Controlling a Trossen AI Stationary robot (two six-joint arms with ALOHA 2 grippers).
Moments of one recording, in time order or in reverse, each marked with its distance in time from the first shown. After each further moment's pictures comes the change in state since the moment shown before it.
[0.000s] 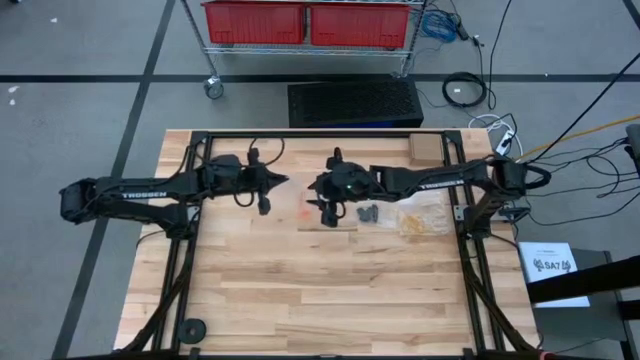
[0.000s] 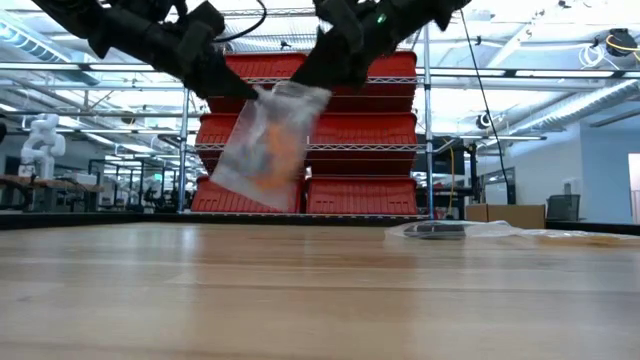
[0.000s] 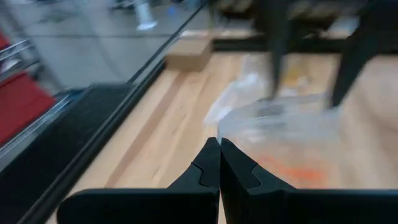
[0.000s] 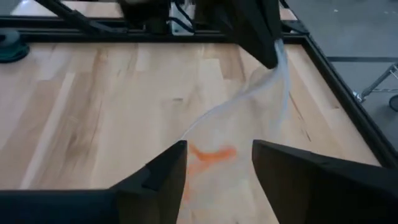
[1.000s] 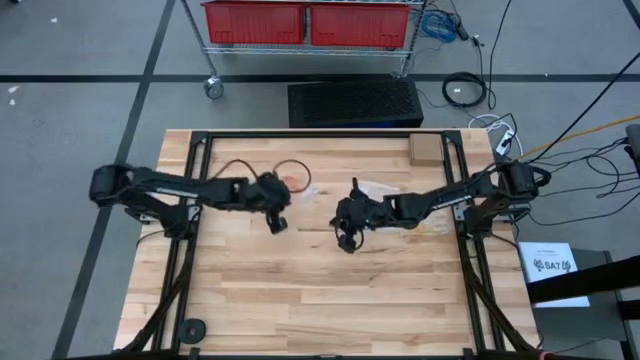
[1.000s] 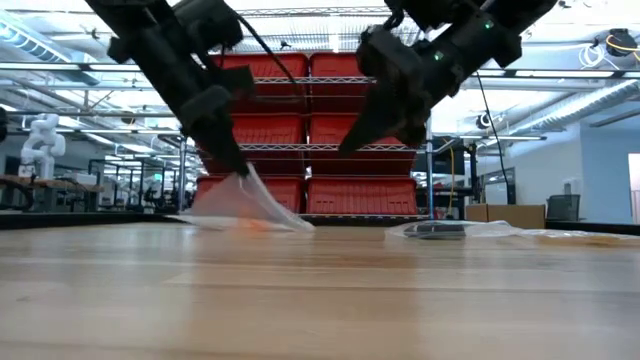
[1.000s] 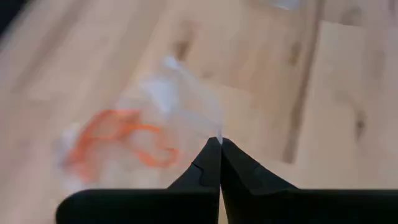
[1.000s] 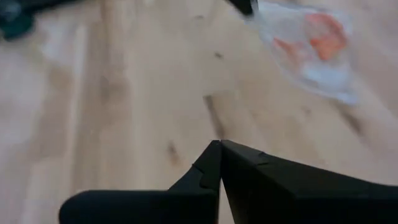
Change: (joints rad) left arm -0.164 0.333 0.154 -0.371 -0.197 -0.225; right arm 0.136 -0.081 -0.362 0.144 0.080 0.368
